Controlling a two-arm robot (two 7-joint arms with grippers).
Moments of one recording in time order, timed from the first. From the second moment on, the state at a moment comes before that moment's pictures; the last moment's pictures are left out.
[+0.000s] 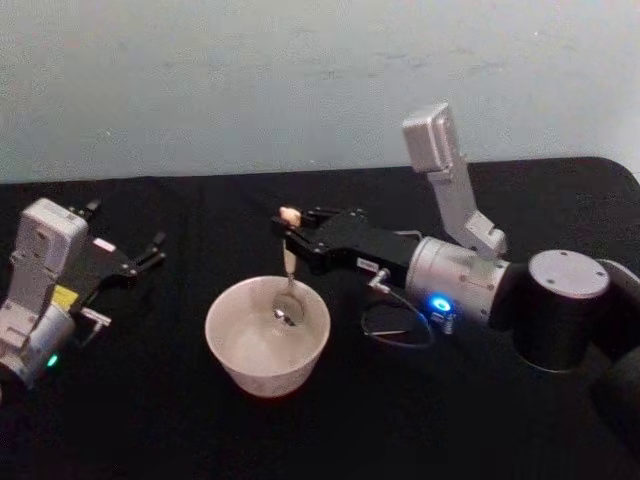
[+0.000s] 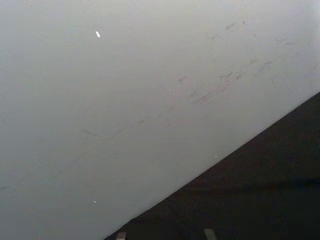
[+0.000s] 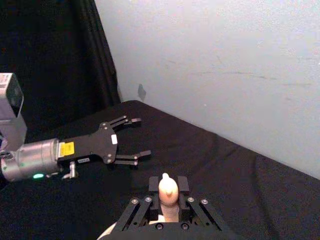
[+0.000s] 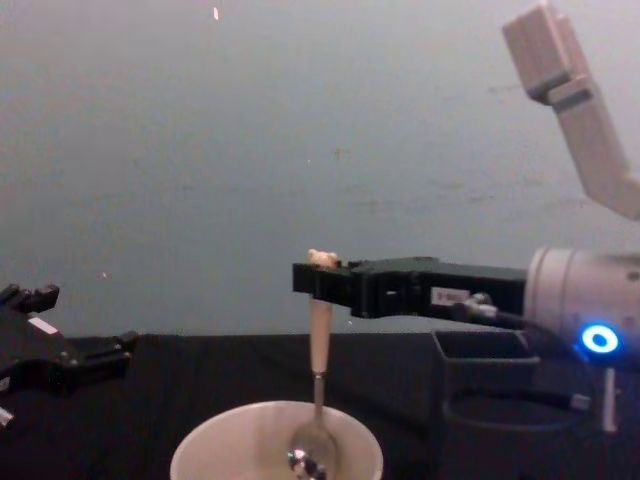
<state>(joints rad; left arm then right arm) -0.20 0.60 0.45 -1.41 -0.25 -0.12 0.03 0.42 0.36 -0.59 -1.45 0.58 0.22 0.46</state>
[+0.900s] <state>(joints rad) -0.20 0.60 0.45 -1.41 -0.25 -0.12 0.03 0.37 0.42 -0.62 -1.56 0.68 0.29 0.48</state>
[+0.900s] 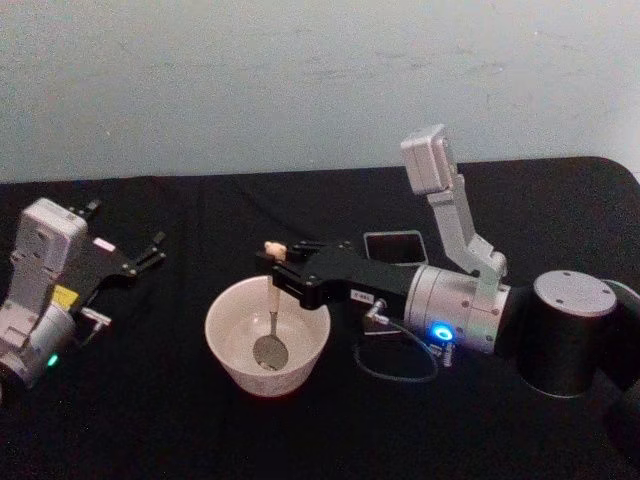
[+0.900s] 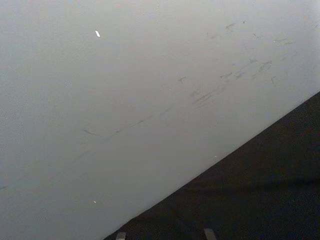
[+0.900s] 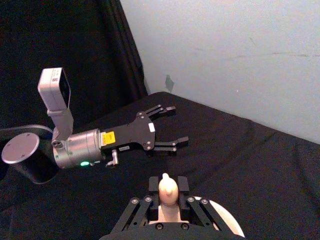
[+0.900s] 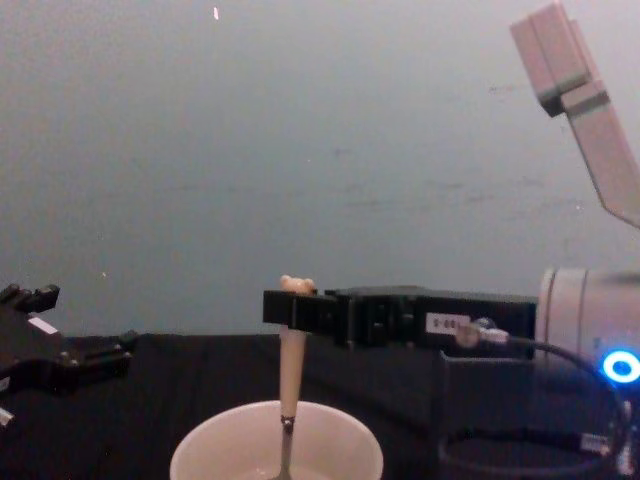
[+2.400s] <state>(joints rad) -0.20 0.60 0.45 -1.41 -0.25 -0.12 0.03 0.35 0.44 -0.40 -1.68 0.98 0.44 0.21</state>
